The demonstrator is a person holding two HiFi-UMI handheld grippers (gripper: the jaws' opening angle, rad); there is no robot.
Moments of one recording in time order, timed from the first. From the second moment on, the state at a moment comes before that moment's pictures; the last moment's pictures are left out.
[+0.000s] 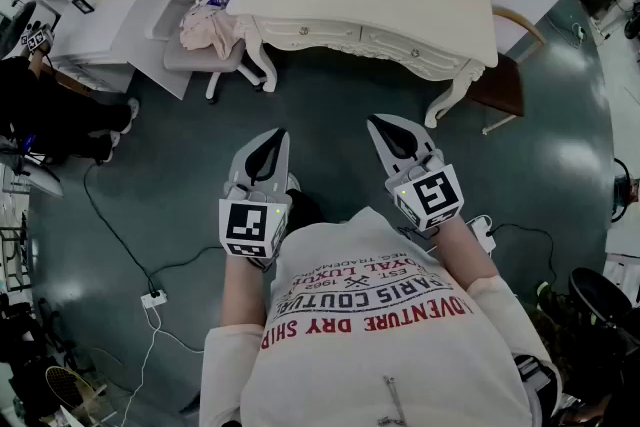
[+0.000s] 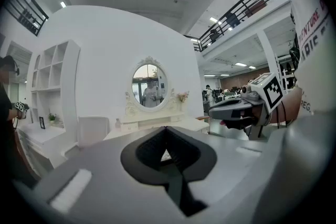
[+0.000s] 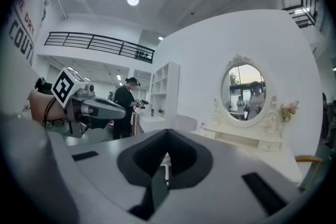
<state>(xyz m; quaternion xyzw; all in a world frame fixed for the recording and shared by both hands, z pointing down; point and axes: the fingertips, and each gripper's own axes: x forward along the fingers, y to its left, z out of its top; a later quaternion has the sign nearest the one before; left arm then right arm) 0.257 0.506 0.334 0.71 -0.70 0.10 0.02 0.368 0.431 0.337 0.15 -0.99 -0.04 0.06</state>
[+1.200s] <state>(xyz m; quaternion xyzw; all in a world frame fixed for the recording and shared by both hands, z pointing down) 0.209 0.430 0.351 0.73 -0.67 0.11 0.04 0.321 0.360 0.375 0.18 -0.98 -0.01 0.11</state>
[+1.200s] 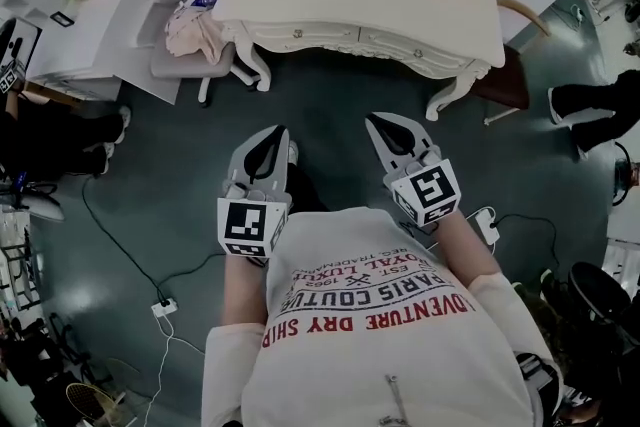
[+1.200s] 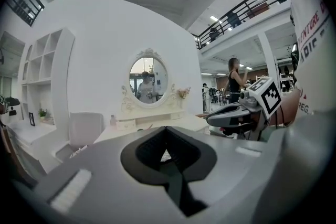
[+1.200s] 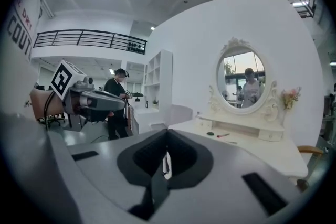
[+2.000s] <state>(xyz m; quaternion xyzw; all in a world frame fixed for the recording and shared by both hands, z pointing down) -0.058 0.193 0.351 0.80 -0.58 0.13 0.05 0.061 0.148 0.379 0.28 -0.95 0.05 0.13</state>
